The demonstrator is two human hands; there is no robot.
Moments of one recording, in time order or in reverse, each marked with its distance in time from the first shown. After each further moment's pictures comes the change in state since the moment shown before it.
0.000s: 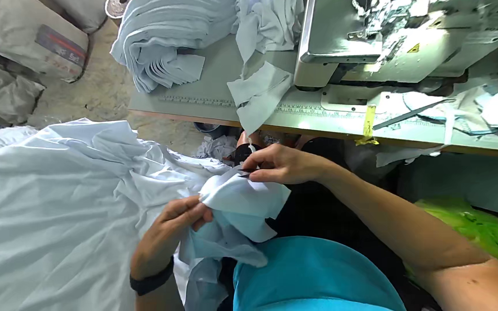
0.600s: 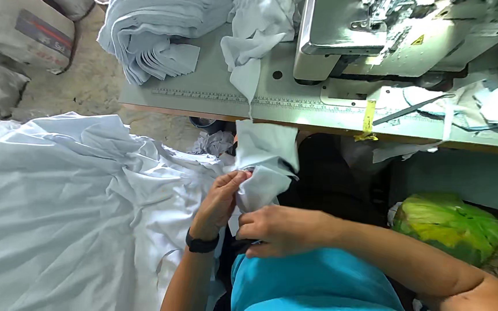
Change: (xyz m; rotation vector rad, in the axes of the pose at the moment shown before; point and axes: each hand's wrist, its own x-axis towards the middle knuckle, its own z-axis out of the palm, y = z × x) left_hand 0.068 -0.046 0.060 -0.371 0.184 -0.251; right_hand -0.040 -0.025 0.086 -0.254 -0.139 -0.151
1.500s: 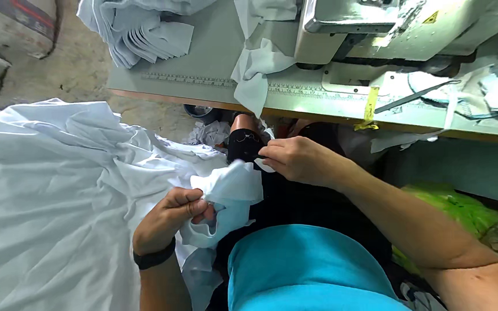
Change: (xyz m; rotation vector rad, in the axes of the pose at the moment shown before) left_hand -0.056 0.038 -0.066 0.230 -0.322 0.169; right_hand -0.013 0.041 -0.070 -0.419 0.229 0.123
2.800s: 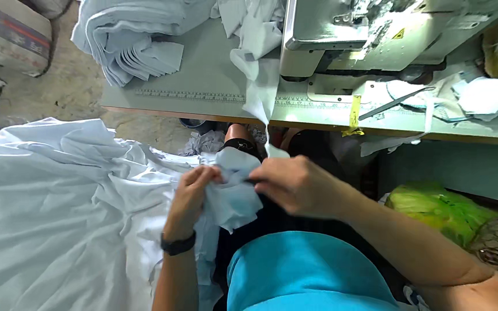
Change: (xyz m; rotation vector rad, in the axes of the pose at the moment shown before) left_hand 0.061 -0.025 0.024 0.061 0.421 -0.071; right_hand -0.009 -0.037 -0.003 0.084 0.186 -0.002
